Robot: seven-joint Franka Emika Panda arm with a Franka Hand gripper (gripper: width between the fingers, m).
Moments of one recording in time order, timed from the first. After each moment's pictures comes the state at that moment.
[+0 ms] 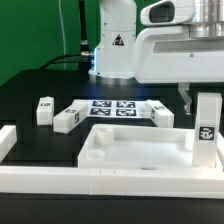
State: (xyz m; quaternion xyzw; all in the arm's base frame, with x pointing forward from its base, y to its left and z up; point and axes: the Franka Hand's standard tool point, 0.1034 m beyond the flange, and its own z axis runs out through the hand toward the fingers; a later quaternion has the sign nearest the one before) arm 0.633 0.091 0.104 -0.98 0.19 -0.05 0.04
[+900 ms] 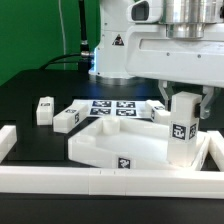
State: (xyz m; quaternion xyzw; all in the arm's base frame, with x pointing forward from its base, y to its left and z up) arm 0.631 0.066 0.103 -0.93 0.37 -0.04 0.03
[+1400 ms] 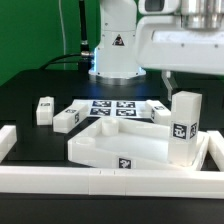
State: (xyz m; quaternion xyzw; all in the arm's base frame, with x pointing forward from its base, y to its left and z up) arm 0.609 0.080 0.122 -0.95 0.32 -0.03 0.03
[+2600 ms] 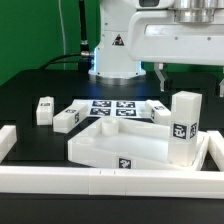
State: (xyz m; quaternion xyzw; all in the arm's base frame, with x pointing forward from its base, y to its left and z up) arm 0.577 0.080 0.117 -0.98 0.19 -0.01 0.02
